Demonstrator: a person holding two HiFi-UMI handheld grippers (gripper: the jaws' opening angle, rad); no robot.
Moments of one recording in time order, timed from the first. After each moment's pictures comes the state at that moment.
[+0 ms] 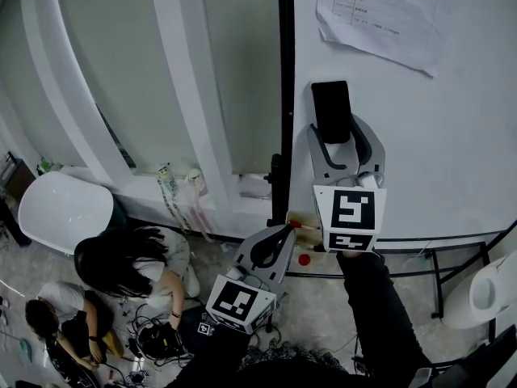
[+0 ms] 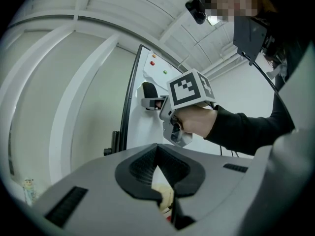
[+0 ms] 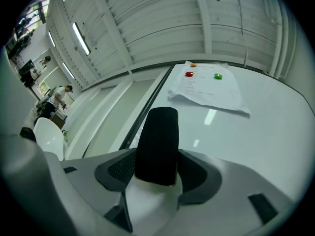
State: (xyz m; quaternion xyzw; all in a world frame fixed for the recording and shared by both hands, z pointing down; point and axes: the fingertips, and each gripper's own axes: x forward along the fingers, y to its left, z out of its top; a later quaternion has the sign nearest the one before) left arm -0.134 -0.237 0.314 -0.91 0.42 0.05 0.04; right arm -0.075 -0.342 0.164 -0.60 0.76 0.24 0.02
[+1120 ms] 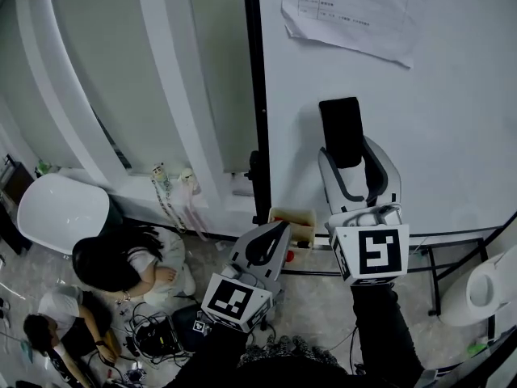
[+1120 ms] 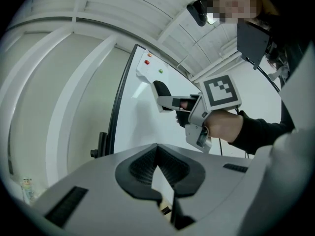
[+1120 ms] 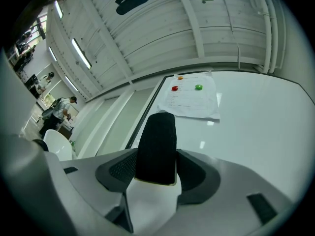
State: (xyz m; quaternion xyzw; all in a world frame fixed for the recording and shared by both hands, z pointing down) left arm -0.102 -0.230 0.309 -0.90 0.42 0.06 0.04; right arm -0.023 -0.278 0.169 -0.56 0.79 0.23 0.07
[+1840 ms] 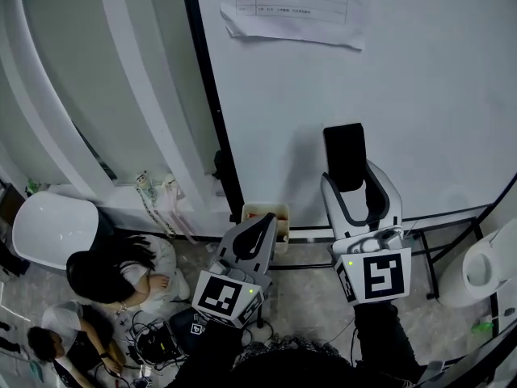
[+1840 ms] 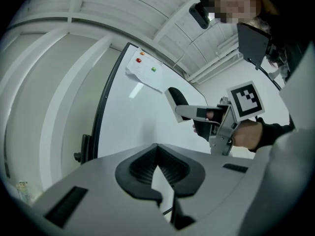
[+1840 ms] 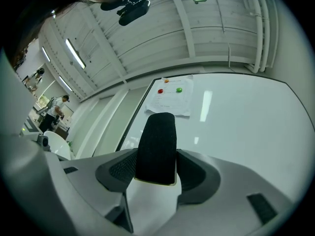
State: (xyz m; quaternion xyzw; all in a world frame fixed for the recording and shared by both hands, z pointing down) left arm -0.064 -0.227 0.302 -0.91 0.41 0.05 0.05; right arm 0.045 -0.230 0.197 -0.59 0.78 0.21 0.07
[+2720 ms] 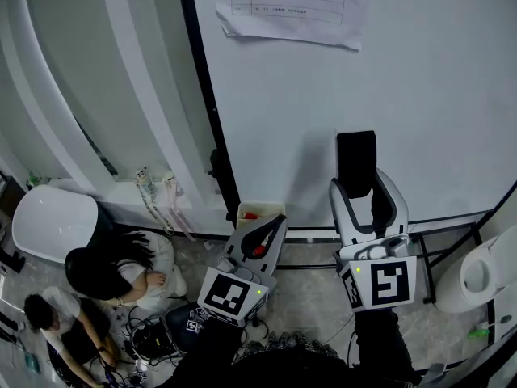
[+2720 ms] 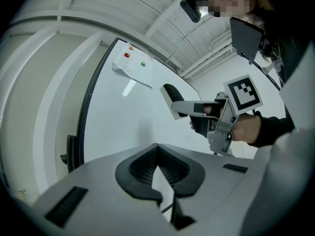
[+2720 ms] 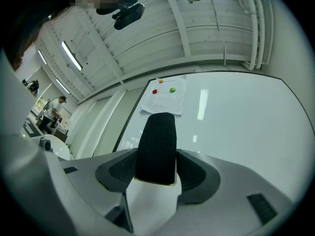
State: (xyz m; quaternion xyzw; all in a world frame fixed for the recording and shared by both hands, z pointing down) left arm -0.032 -0.223 0.306 -0.92 0.39 0.02 0.07; right arm 0.070 -0.223 0.202 -0.59 0.78 0.20 0.08
